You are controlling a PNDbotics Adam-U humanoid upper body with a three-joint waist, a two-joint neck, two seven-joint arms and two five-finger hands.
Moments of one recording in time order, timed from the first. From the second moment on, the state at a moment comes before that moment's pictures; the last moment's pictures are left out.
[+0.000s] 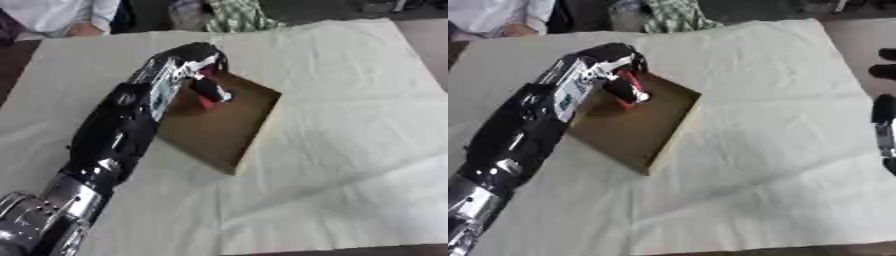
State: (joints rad) left arm -1.14 0.10 -0.18 -0.78 -1.13 -0.10 -0.41; right arm -0.07 -0.44 -0.13 -1.99 0.38 -0.40 -0.09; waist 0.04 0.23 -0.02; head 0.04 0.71
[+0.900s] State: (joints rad) left arm -1.11 0.25 -0.21 -1.18 -0.81 -0.10 -0.35; right arm -0.04 -0.45 -0.14 -1.99 0.39 -0.40 -0.09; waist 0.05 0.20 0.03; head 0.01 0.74
